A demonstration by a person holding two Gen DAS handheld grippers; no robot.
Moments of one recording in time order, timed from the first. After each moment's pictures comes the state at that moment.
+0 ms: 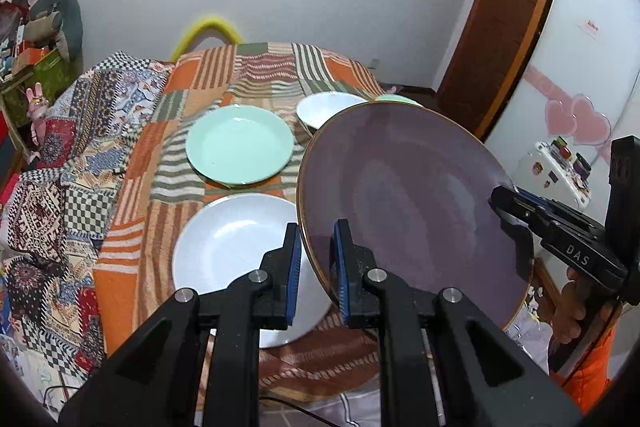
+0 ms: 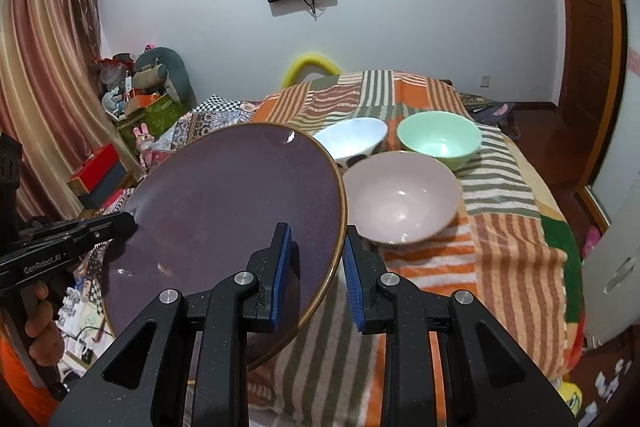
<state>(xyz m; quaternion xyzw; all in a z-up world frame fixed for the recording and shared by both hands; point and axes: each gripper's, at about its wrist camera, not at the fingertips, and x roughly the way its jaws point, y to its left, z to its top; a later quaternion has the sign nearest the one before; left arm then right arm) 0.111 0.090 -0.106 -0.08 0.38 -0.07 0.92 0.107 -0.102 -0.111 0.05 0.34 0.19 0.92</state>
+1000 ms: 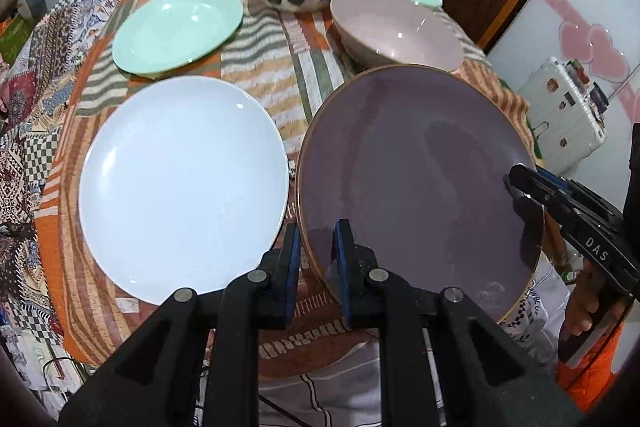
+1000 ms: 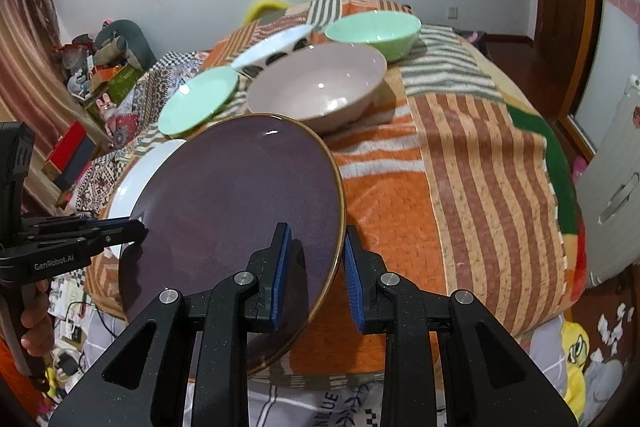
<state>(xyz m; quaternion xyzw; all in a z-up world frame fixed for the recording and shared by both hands) 0.150 0.021 -0.208 -0.05 0.55 -0.09 0.83 0.094 -0.163 -0.192 0.08 0.44 0.15 0.88</state>
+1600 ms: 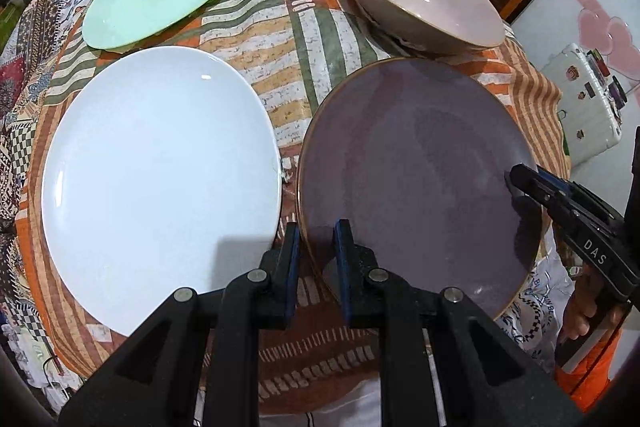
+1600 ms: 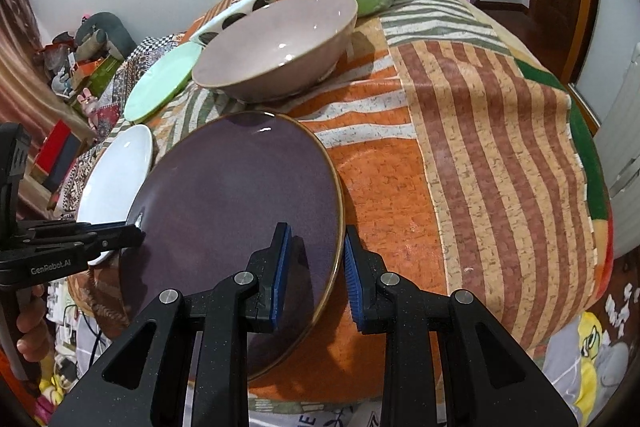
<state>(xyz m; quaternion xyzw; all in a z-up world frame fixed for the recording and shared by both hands) 0.189 0.010 -0.249 -0.05 0.59 -0.09 0.80 0.115 -0.167 -0.226 0.09 0.48 0.13 0.86</state>
